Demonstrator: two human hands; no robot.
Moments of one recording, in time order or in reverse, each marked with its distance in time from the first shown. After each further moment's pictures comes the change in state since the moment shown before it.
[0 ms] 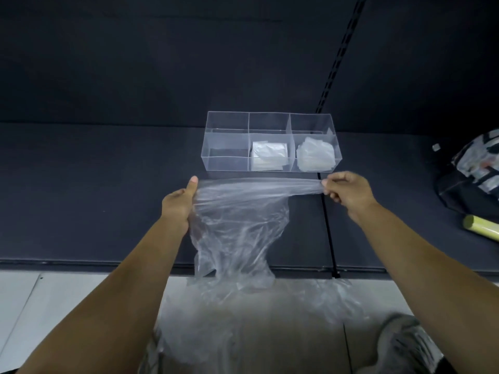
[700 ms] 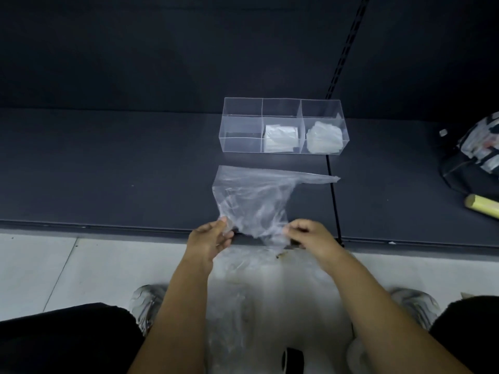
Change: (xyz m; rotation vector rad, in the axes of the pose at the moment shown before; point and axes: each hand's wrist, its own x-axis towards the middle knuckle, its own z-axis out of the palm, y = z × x) left_hand -0.116 -0.078 -0.031 -0.253 -0.193 -0.185; right_hand -0.157 0.051 0.058 -0.052 -0.411 0.094
